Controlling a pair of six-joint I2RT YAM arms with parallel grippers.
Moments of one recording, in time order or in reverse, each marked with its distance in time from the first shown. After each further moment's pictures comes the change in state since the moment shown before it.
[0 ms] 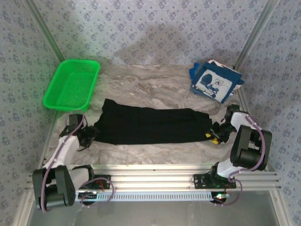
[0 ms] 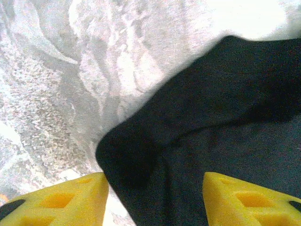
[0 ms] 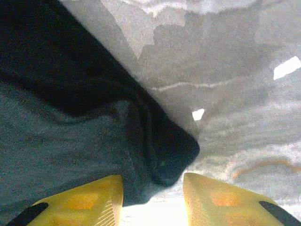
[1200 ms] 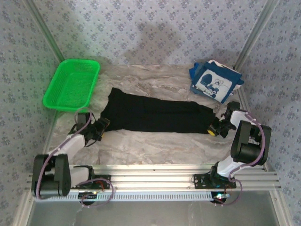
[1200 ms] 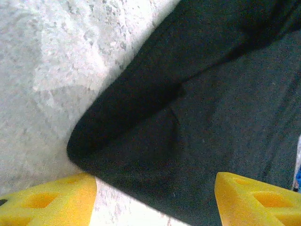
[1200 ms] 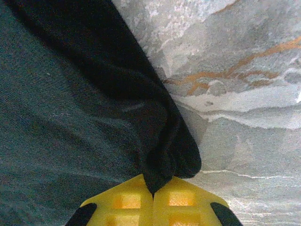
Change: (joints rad) left arm -0.135 0.196 -0.074 0.458 0.152 -0.234; right arm 0.000 0.086 0.015 0.186 -0.035 -0.013
